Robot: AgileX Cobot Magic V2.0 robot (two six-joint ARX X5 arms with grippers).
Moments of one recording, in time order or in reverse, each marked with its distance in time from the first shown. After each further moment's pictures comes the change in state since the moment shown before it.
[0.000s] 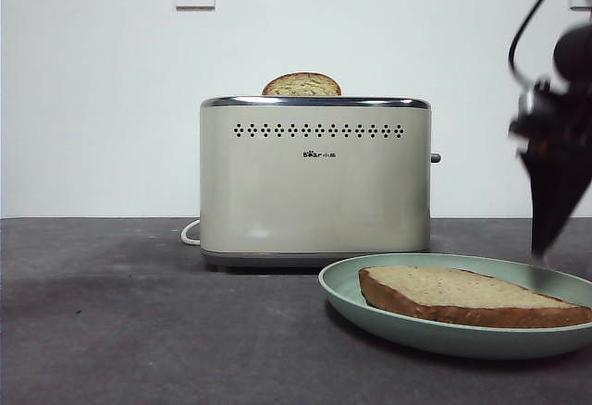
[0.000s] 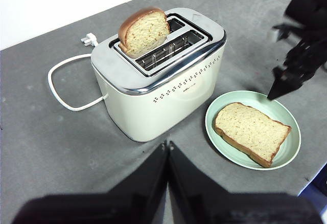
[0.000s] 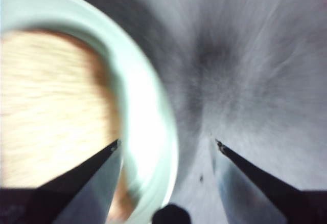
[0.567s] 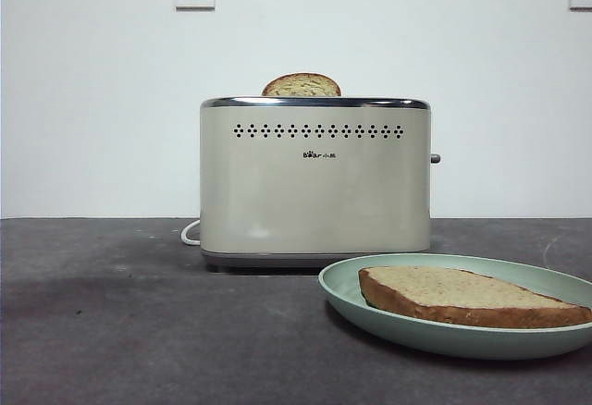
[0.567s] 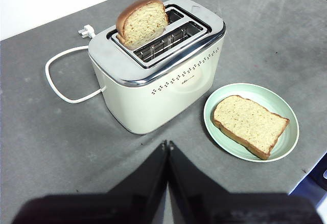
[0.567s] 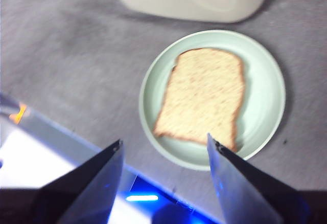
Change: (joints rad) left arm 0.000 0.000 0.000 -0.027 0.003 0.000; right arm 0.118 -0.692 0.000 -0.266 -0.135 0.000
